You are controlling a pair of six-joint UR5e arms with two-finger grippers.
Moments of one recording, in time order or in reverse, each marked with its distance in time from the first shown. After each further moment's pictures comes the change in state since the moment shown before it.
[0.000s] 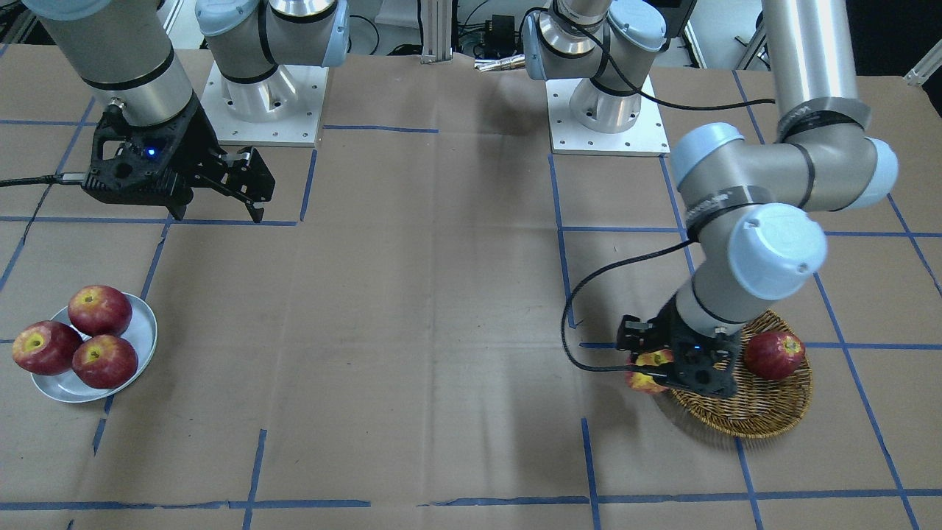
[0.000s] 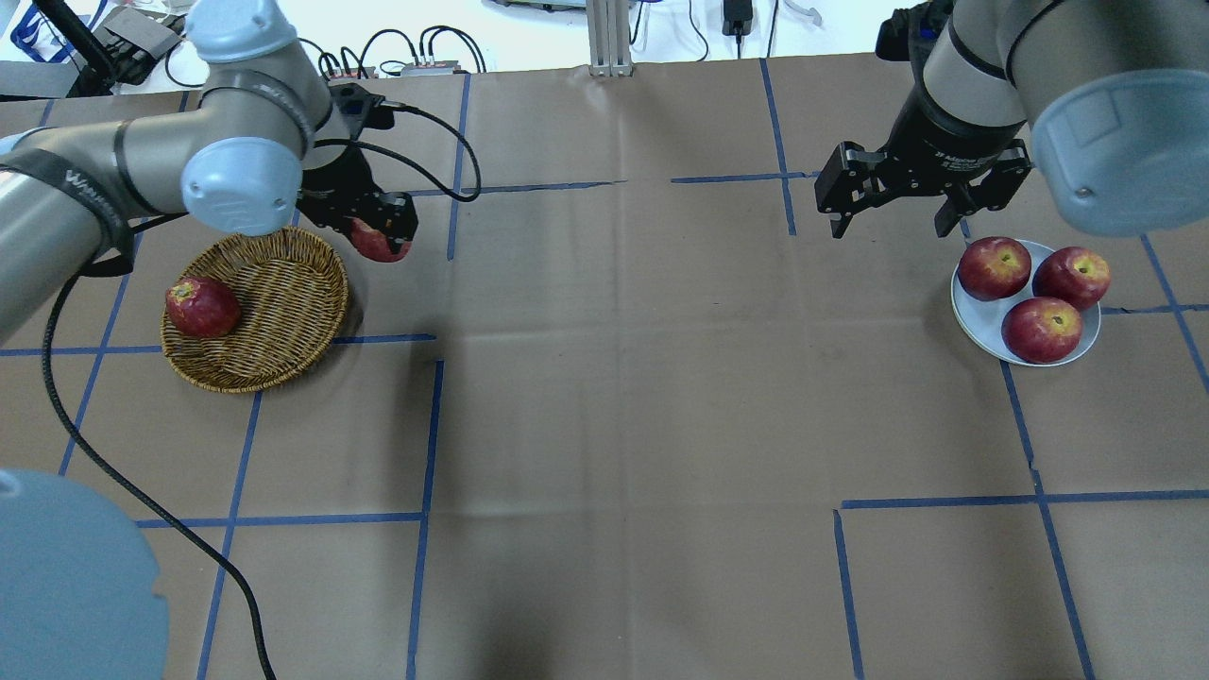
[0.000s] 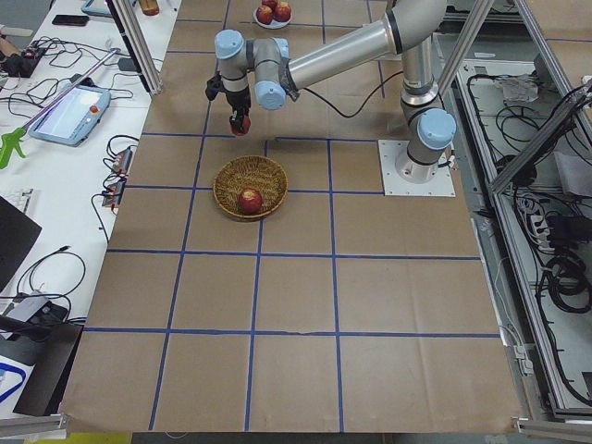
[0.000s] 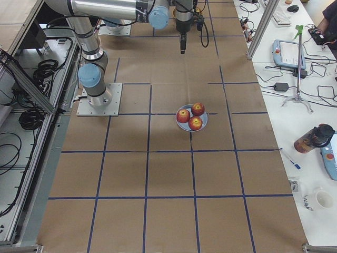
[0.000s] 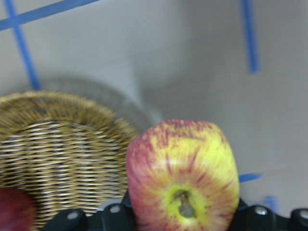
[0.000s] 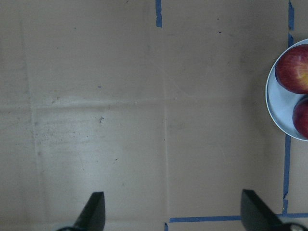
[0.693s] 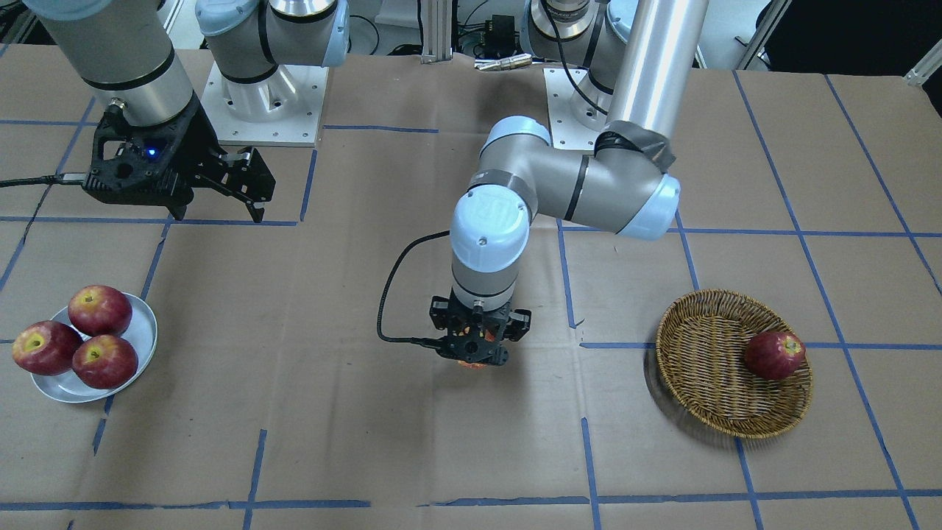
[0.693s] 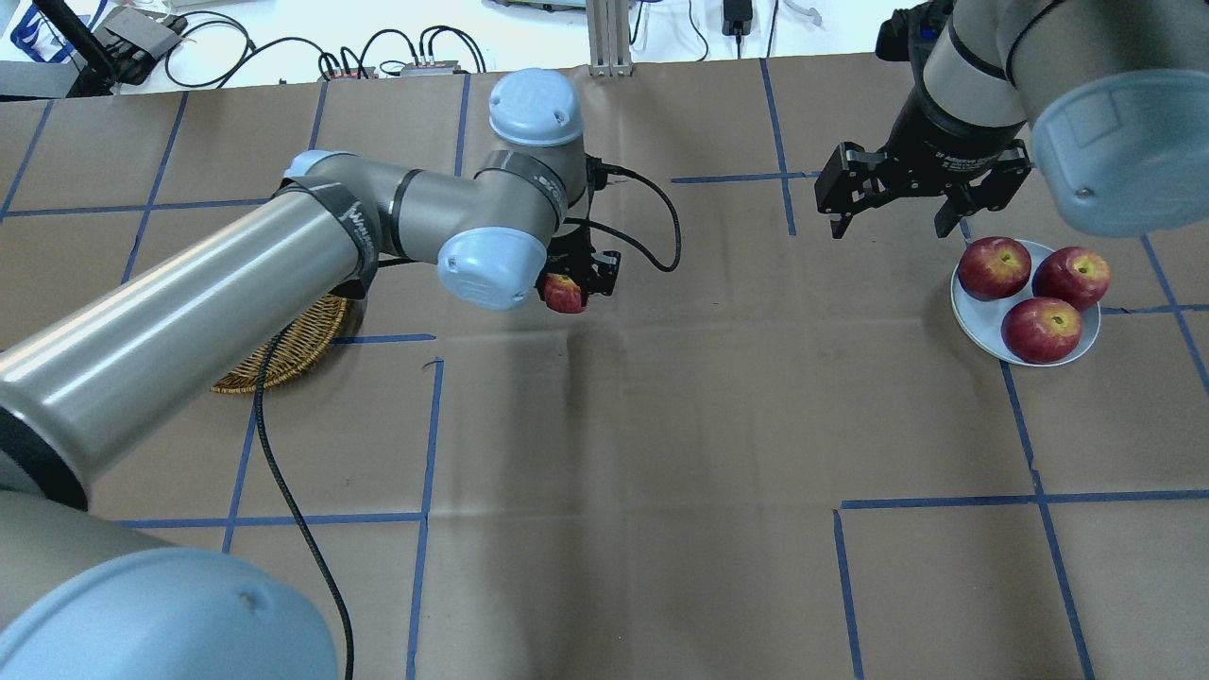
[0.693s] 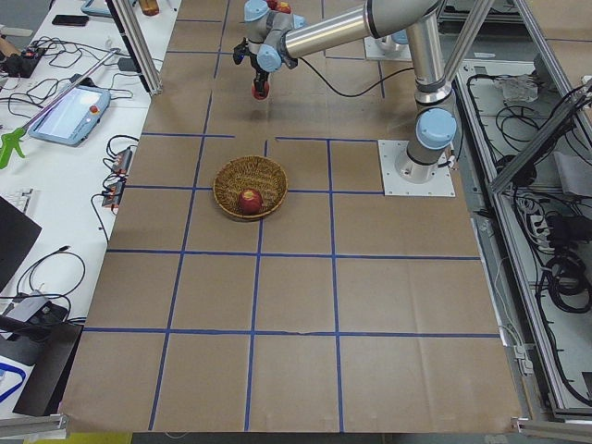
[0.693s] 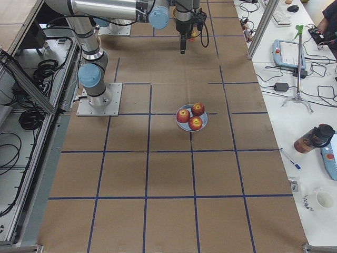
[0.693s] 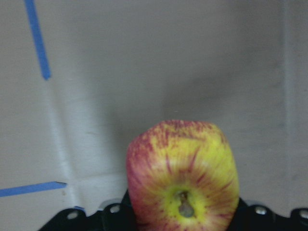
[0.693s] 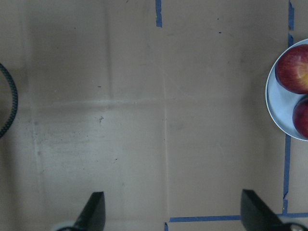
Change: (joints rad) left arm -0.343 -0.129 0.006 0.114 0.014 -0.345; right arm 0.000 0.000 0.001 0.000 0.000 -0.001
